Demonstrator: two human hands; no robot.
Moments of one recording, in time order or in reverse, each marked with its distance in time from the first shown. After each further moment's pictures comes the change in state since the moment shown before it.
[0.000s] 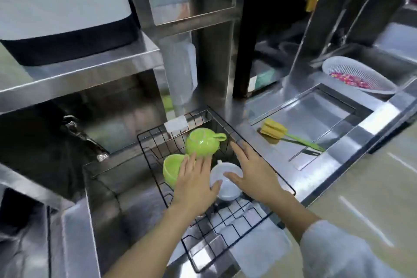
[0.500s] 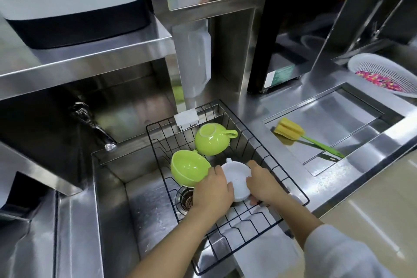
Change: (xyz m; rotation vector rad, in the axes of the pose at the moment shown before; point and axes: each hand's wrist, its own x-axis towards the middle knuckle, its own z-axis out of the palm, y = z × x) left_hand 0.002 0.031 0.010 -0.213 -0.129 -0.223; right_hand 0.013 0.005 0.017 0.374 -0.307 0.400
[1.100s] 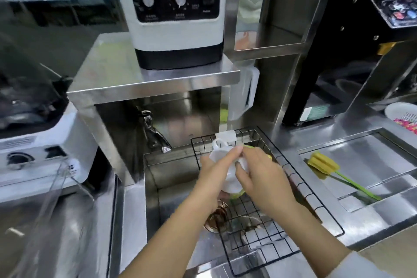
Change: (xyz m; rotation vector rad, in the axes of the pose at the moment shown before) left_hand -0.046 -0.037 -0.111 -1.465 0.081 -0.357; right_hand -0.081 -0.120 0.000 -0.264 0.526 -0.793
